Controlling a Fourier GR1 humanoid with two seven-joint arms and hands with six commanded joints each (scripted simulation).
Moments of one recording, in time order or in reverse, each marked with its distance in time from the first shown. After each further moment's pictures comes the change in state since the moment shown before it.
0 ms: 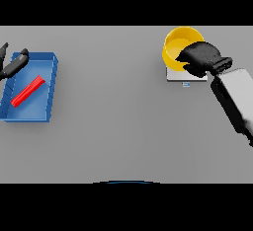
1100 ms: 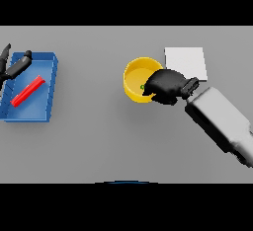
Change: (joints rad) left arm -0.004 -0.044 -0.002 0.066 -0.010 -0.007 -0.060; right arm 0.111 0.053 0.164 -0.403 -0.048 0.247 0.008
